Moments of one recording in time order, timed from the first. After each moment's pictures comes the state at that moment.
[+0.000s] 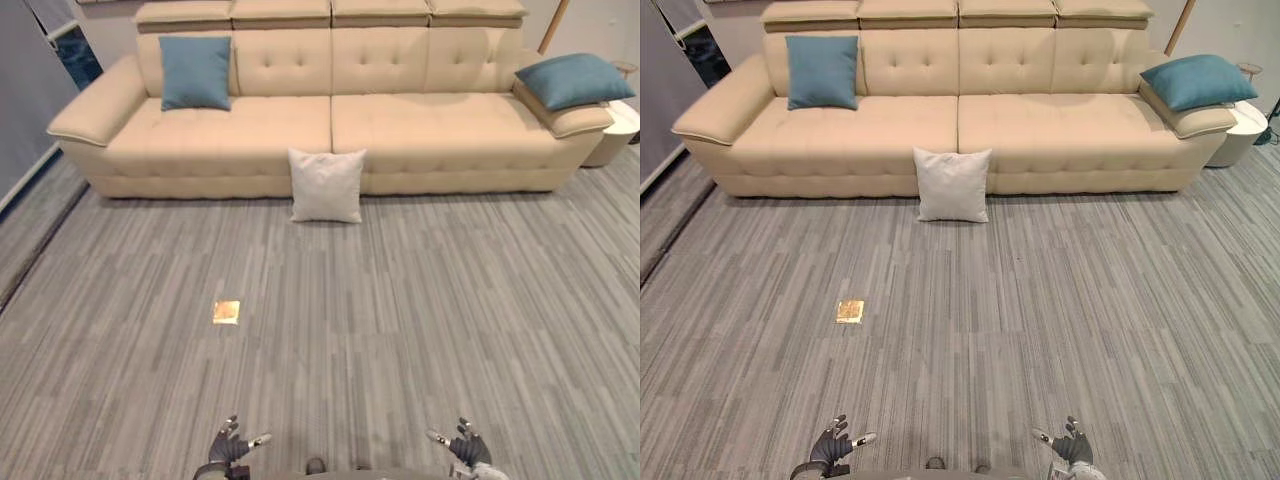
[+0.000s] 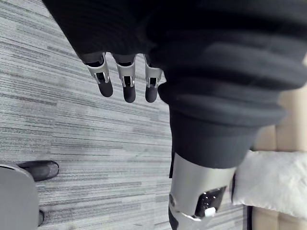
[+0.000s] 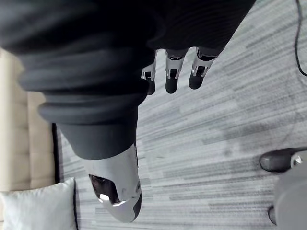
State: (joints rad) left arm 0.15 0.14 0.01 0.93 -0.15 -0.21 0.04; right arm 0.15 -0.13 -0.18 0.90 0.10 -0.19 -0.06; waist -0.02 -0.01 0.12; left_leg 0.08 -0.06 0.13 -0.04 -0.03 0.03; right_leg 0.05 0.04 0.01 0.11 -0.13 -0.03
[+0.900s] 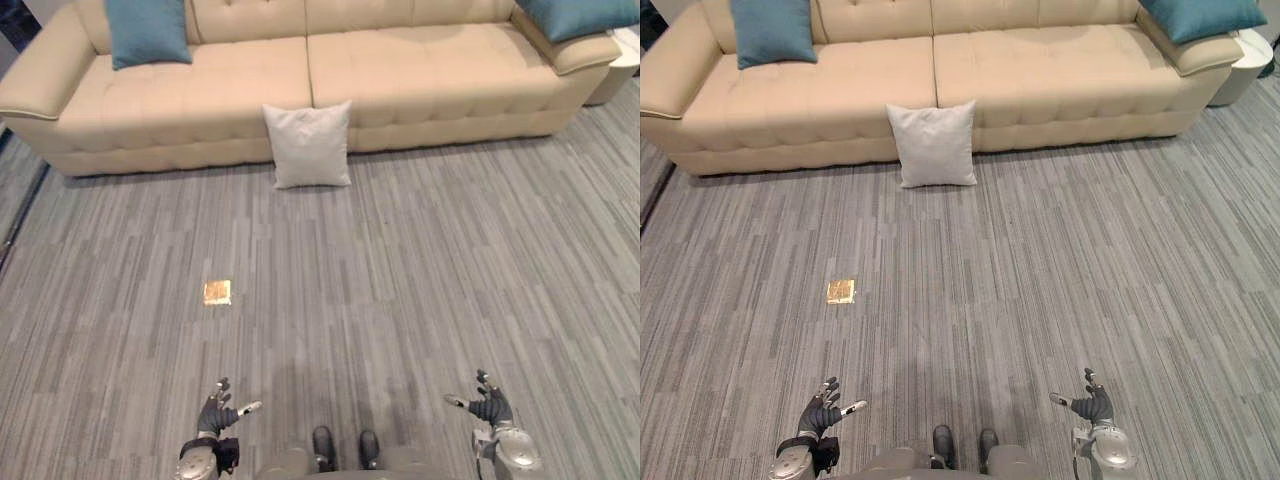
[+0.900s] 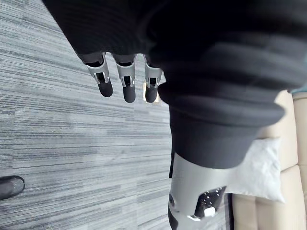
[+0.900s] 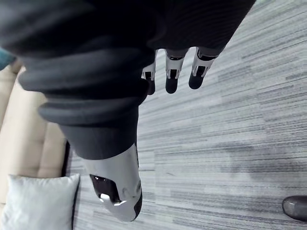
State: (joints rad) left arm 0.19 0.17 0.04 0.67 -0.19 -0.23 0.02; right arm 0.11 -0.20 -0.18 0.76 0.00 -0.19 -0.06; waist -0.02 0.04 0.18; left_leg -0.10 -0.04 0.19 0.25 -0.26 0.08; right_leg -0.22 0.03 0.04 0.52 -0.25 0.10
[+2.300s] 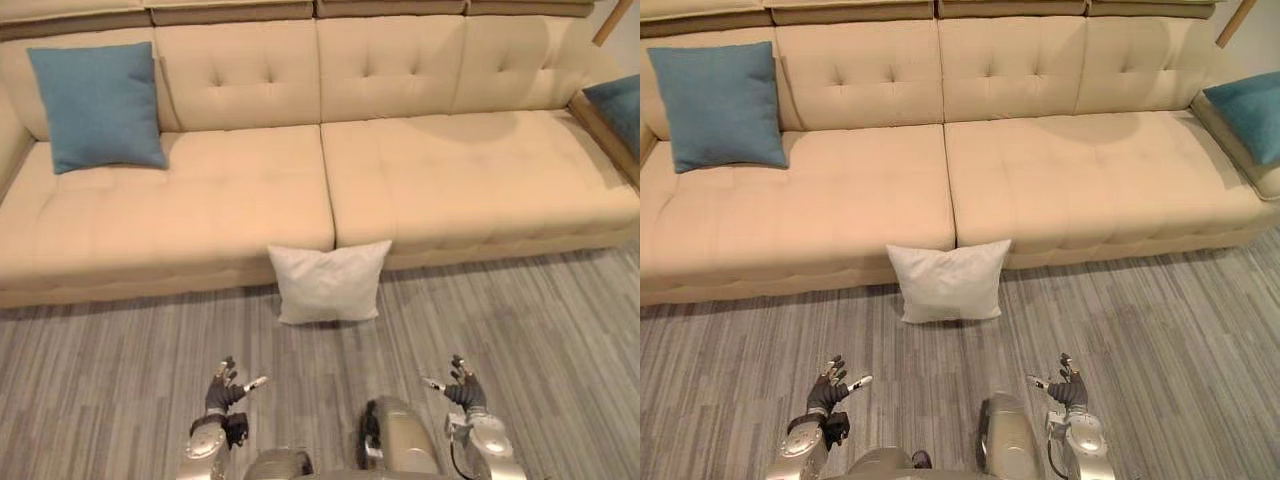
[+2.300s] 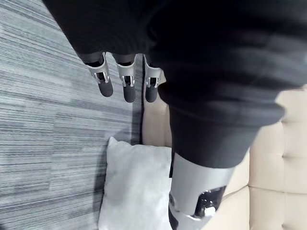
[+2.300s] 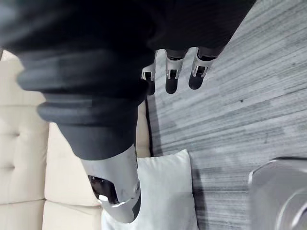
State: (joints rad) left arm 0.08 0.14 0.03 0.80 -0.22 -0.22 0.06; right arm 0.14 -0.16 -0.11 0.73 0.11 -0.19 -0.09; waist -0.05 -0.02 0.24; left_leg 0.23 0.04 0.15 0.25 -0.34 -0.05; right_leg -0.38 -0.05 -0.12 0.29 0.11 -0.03
